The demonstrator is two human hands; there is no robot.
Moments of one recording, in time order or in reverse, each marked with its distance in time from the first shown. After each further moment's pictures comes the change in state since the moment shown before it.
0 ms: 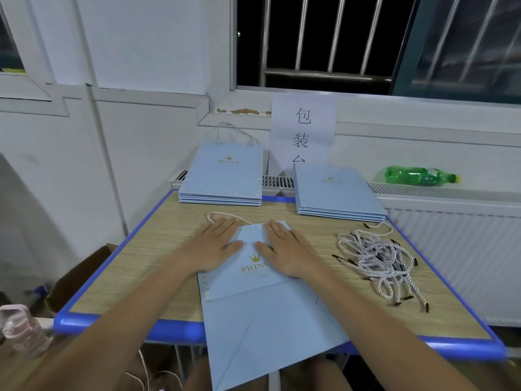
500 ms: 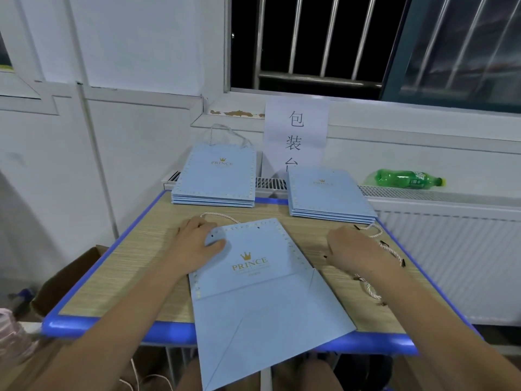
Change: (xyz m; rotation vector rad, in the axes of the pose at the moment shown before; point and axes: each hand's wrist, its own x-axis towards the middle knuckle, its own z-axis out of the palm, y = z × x) left_hand -0.010 -0.010 0.002 -0.249 0.323 -0.154; right_hand -0.059 0.062 -0.067 -0.392 -0.021 0.241
